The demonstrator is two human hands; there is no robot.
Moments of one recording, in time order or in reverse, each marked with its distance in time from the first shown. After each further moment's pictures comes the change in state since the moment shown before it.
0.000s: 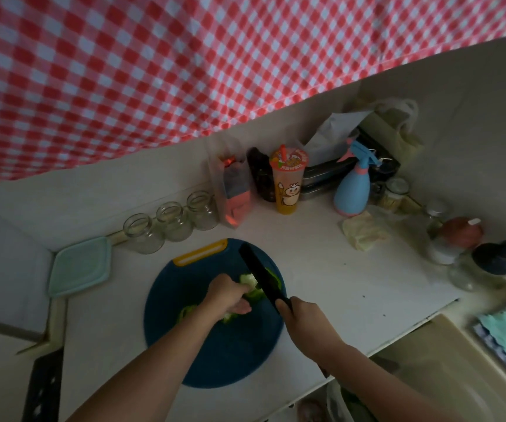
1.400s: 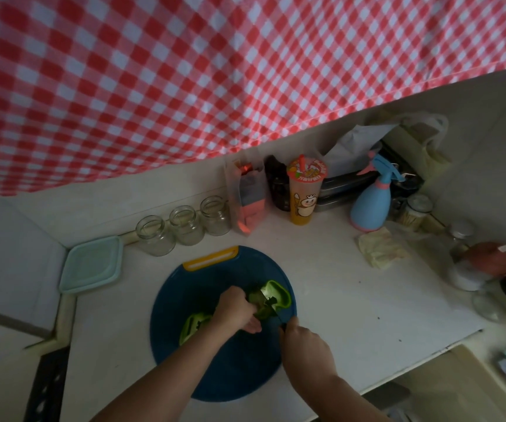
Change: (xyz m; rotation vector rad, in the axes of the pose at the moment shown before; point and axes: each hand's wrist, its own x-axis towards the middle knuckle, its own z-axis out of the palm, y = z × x) left_hand -0.008 -0.004 0.003 0.070 -0.029 0.090; right_hand 0.000 -0.015 0.024 -0.403 -0.013 -0.009
